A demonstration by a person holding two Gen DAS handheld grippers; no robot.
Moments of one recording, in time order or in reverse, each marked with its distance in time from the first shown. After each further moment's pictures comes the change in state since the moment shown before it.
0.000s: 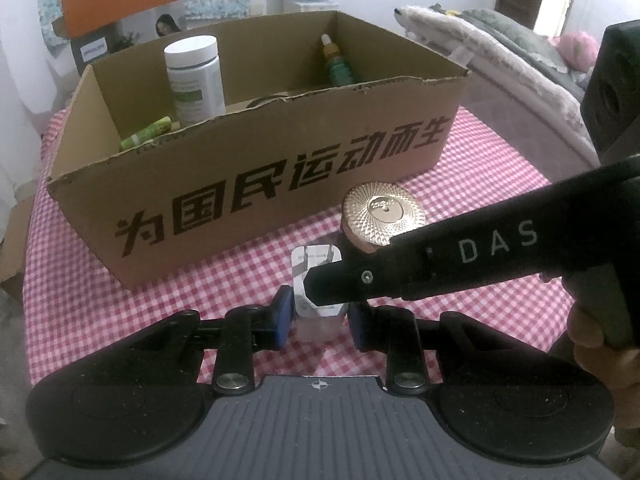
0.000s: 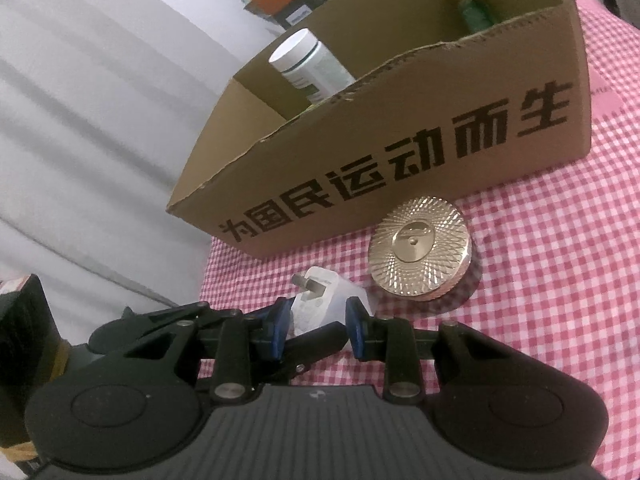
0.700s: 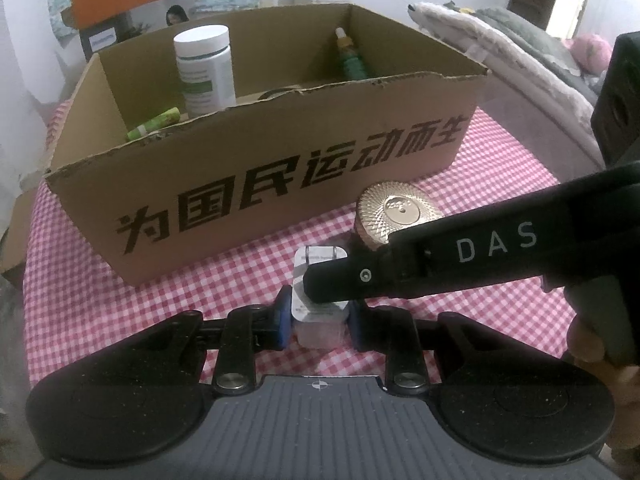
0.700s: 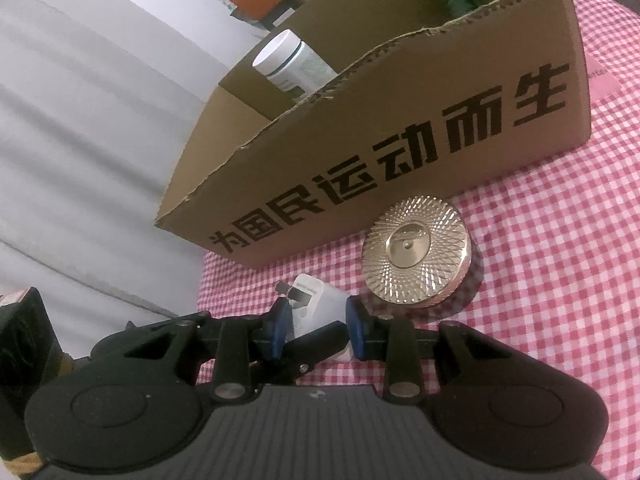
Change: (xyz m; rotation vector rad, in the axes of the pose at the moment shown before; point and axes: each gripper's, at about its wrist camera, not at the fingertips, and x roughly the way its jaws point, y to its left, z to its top) left arm 0.006 0.004 0.001 -0.032 0.010 0.020; right arm 0.010 -0.005 0.001 0.042 -0.009 0.005
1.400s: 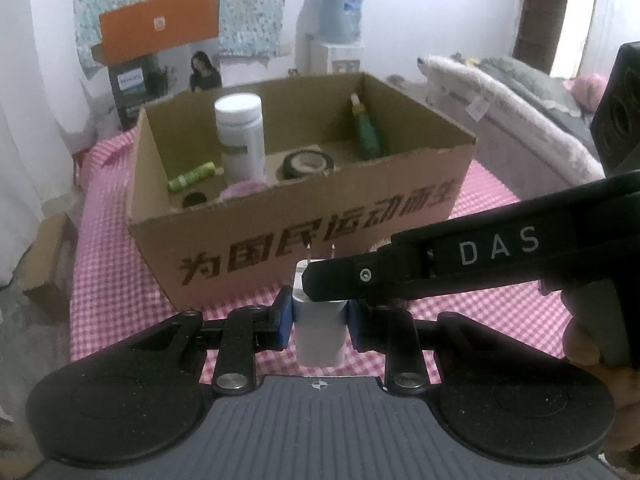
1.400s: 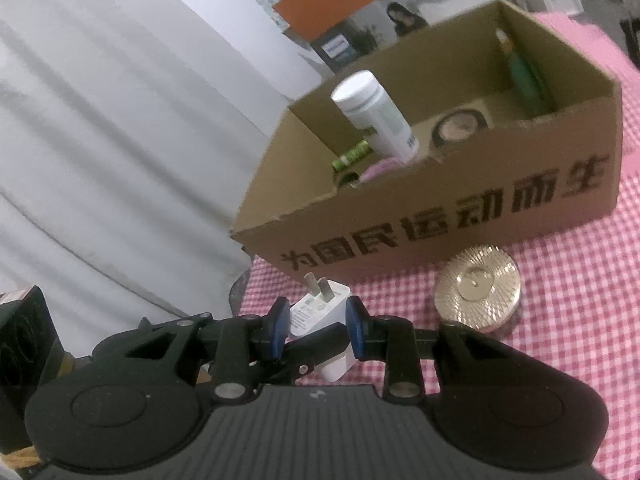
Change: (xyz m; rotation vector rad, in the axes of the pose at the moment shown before) left arm -0.057 0.003 0.003 -0.020 -0.150 0.042; right arm -0.023 0.055 0.002 -0.138 -0.081 0.043
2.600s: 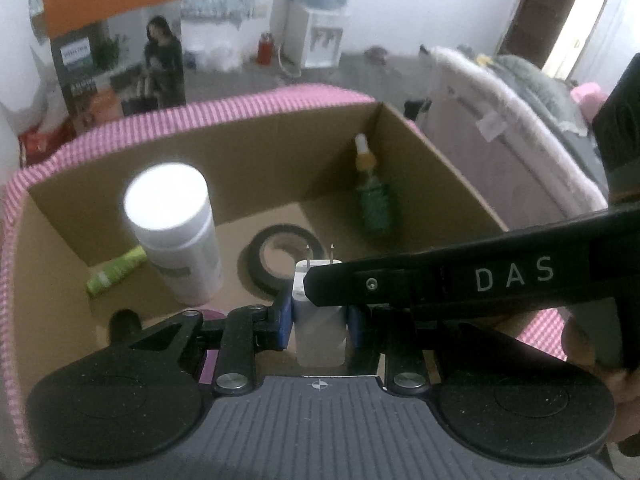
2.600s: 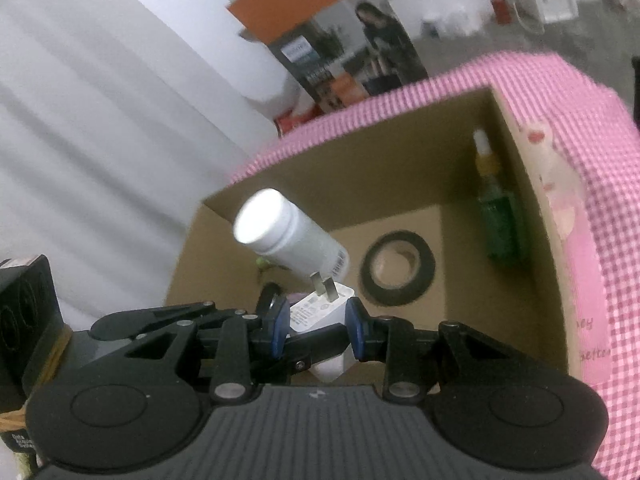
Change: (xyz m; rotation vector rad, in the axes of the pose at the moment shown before) left arm 0.132 0.026 0.127 -0.050 0.166 -0.135; right arm 0.051 -0.078 0.159 0.015 0.105 -0.084
